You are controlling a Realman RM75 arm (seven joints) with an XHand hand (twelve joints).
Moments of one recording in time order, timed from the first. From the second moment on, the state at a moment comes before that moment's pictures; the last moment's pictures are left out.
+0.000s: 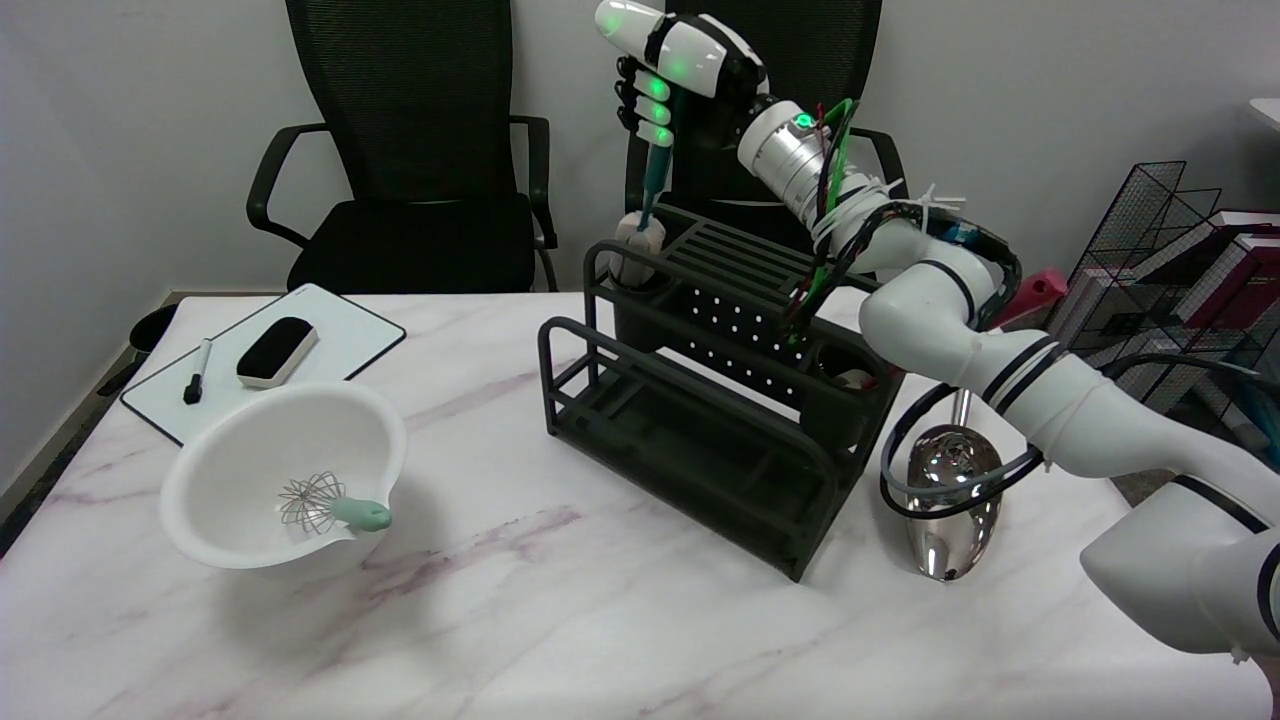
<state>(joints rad) 0.71 -1.05 -2.07 1.20 0.44 0.19 1.91</state>
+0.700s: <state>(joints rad) 0.71 -1.04 -2.10 1.16 0.44 0.19 1.92</state>
